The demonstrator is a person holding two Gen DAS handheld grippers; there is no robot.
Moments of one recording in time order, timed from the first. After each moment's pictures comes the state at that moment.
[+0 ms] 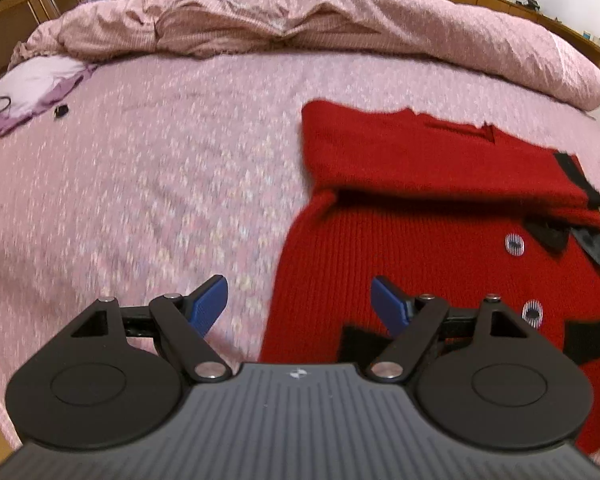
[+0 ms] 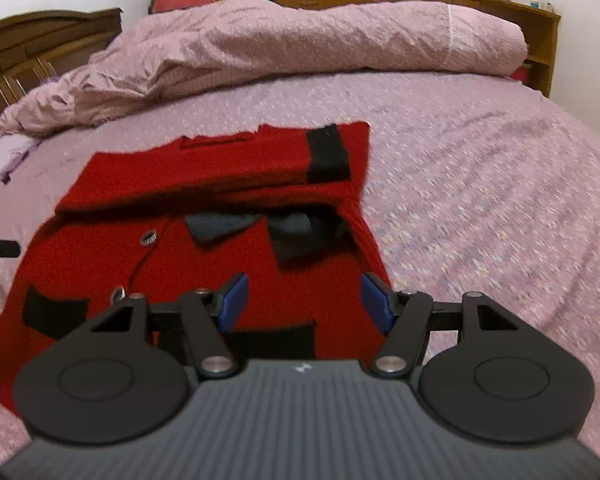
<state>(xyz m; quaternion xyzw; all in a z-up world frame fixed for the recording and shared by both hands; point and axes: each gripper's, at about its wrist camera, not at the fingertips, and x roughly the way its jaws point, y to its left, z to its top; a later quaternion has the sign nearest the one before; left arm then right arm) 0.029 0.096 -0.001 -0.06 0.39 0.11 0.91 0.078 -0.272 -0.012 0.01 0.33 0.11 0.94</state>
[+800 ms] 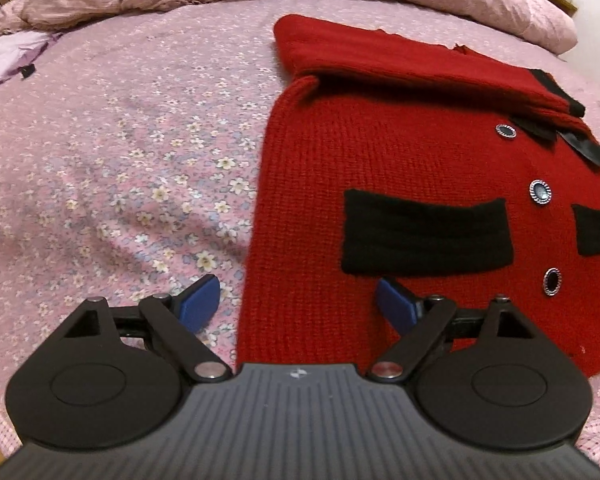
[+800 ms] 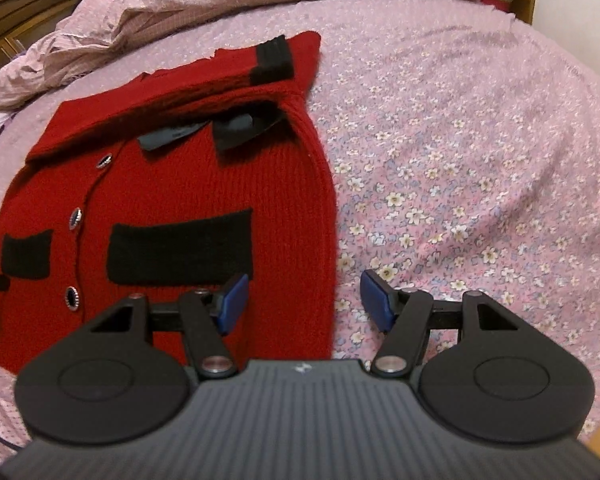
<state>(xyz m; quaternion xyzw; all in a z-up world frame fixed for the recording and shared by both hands) -0.003 0.100 -0.059 -0.05 0.43 0.04 0.90 0.061 -0.307 -0.049 0.03 0.41 0.08 0.91</state>
